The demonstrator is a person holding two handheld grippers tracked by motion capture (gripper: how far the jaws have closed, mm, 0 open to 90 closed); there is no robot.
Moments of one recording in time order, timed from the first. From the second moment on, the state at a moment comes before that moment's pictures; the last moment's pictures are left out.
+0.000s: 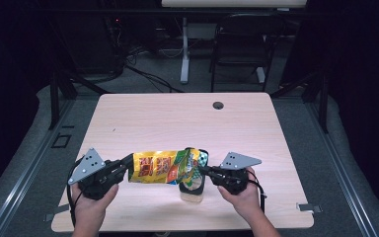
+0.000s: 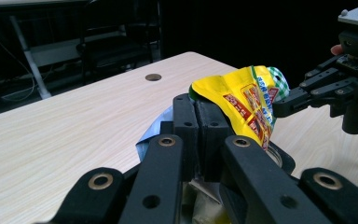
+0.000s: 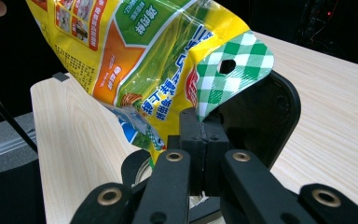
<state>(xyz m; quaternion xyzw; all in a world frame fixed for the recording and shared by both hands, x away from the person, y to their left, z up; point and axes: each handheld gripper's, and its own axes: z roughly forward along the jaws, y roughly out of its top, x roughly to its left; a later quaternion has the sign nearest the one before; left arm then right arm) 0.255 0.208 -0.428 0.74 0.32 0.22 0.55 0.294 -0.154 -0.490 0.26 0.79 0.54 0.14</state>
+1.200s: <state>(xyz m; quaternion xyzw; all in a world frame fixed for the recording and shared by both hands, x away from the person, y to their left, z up) 0.256 0.205 -0.425 0.75 0.31 0.22 0.54 0.297 -0.151 -0.489 0.27 0.78 0.53 0.16</state>
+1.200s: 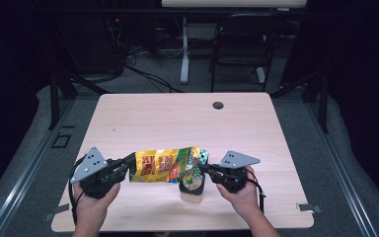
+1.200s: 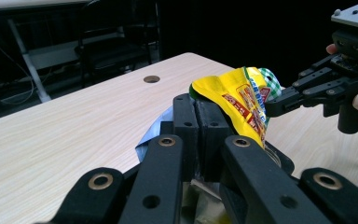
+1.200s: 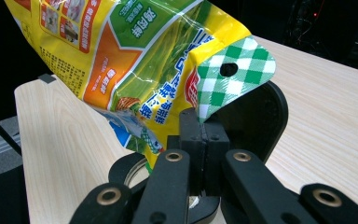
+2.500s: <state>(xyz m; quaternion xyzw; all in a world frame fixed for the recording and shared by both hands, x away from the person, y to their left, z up) 0.256 0.210 -0.428 0.74 0.32 0.22 0.55 0.295 -0.147 -0.490 0.27 0.78 0.54 0.15</state>
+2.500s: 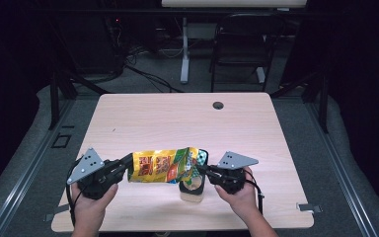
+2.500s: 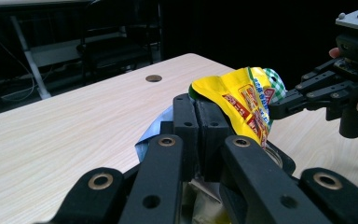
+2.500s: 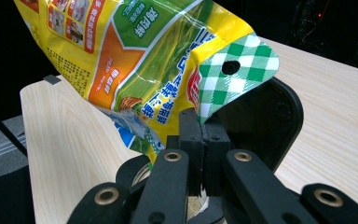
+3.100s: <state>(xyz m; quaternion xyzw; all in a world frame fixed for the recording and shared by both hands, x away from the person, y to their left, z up) 0.255 0.207 -0.427 0.74 0.32 0.22 0.55 0.296 -0.147 -0.488 0.28 0.78 0.53 0.16</state>
